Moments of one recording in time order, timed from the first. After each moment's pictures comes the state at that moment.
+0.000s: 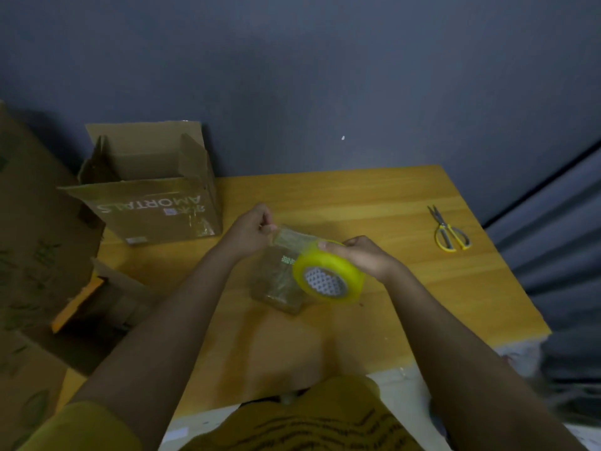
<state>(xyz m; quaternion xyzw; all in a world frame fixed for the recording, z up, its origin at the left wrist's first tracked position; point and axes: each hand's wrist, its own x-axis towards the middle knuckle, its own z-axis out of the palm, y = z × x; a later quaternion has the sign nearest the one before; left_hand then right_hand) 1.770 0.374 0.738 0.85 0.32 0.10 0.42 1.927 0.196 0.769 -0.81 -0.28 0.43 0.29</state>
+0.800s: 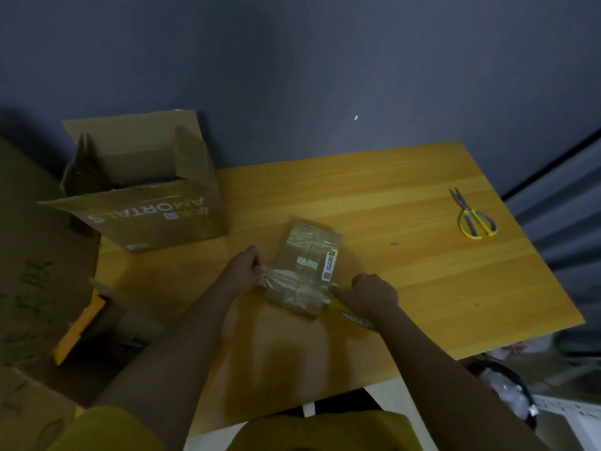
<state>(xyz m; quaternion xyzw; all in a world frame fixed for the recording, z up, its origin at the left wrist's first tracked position) 1.736 0.403 0.636 0.82 0.37 -0.04 0.43 1.893 0.202 0.676 -0.91 -0.29 0.28 -0.07</state>
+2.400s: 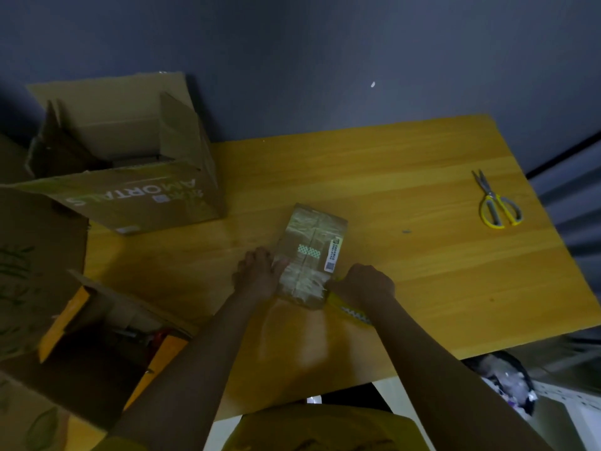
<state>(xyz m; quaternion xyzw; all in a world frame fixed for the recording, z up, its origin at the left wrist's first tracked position) 1.752 0.364 0.599 0.78 0.49 -0.10 0.38 1.893 0.229 0.666 -0.90 -0.26 0.35 -0.08</state>
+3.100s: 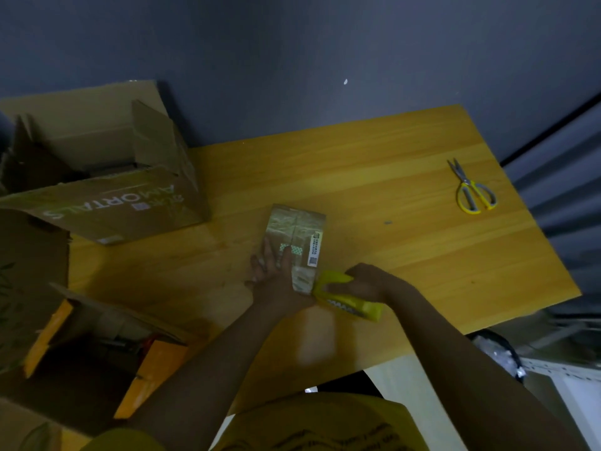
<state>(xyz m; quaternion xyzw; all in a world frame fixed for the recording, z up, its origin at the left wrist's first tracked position) 1.779 0.312 0.625 0.84 0.39 -0.24 0.30 1.925 0.195 0.671 -0.82 -0.28 0.51 0.02</state>
